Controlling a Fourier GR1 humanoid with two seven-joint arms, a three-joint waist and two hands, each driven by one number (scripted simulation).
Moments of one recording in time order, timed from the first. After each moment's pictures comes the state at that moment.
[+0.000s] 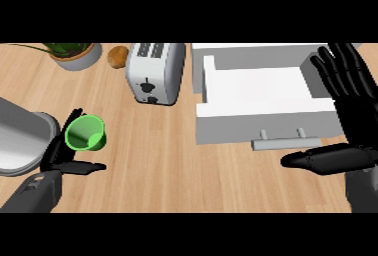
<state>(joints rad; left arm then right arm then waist) -0.53 0.36 0.27 -0.17 -0.02 -0.36 -0.91 -0.29 -0.19 -0.10 -1.88 -0.13 0.18 0.12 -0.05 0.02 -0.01</state>
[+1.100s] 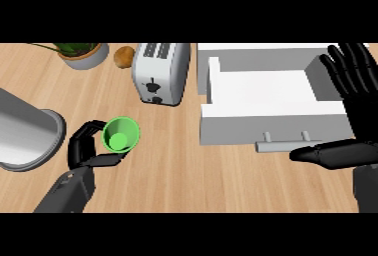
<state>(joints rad) -0.51 0.18 0.38 -0.29 0.06 -0.05 -1.12 -0.29 -0.22 -0.14 -1.85 -0.15 0.19 0.13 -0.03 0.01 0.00</state>
